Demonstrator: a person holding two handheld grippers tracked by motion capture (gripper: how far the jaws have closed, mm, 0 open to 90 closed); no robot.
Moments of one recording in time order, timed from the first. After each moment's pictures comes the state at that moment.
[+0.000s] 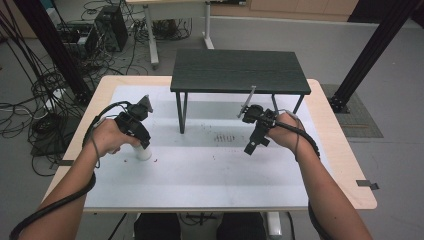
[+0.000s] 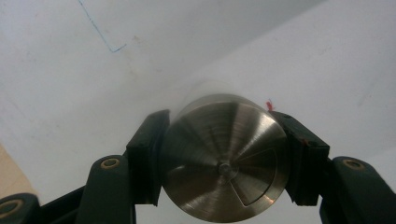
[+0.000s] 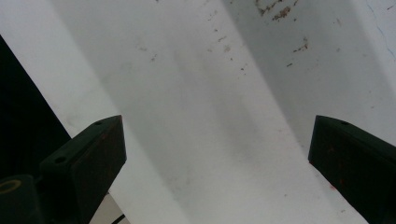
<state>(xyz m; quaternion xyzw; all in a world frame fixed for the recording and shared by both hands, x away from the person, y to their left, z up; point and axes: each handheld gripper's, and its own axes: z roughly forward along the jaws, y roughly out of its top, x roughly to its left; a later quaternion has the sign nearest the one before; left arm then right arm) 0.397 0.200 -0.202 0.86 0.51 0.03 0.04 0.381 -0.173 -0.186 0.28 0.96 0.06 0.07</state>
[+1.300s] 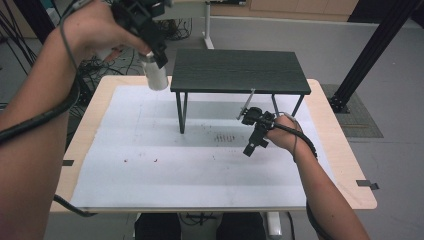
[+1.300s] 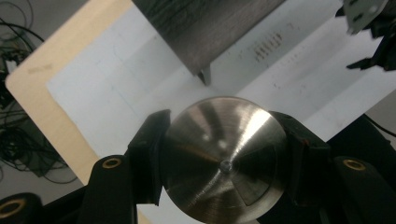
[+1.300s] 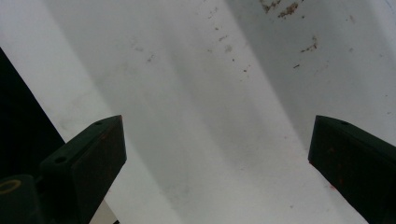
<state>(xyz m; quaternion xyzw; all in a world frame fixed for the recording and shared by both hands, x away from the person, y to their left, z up) 0.383 0.126 0.079 0.89 0.43 0.09 0.11 0.385 -0.172 -0.201 0.28 0.95 0.05 0.07</state>
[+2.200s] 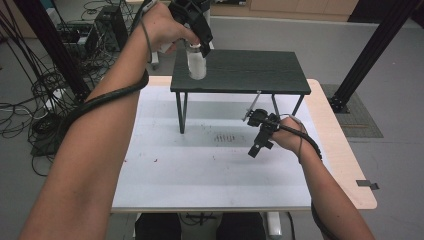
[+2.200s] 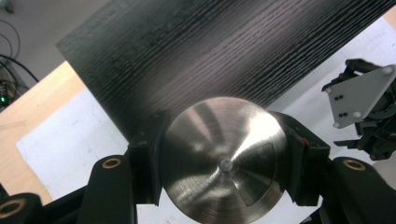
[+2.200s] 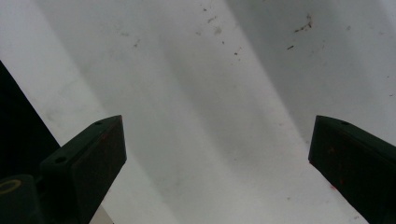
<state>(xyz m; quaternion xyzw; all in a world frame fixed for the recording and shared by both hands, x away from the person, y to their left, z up) 0.448 0.068 0.034 0.88 0.43 0.09 0.15 0.388 -0.190 -0.209 0.29 0.95 0.06 0.06</state>
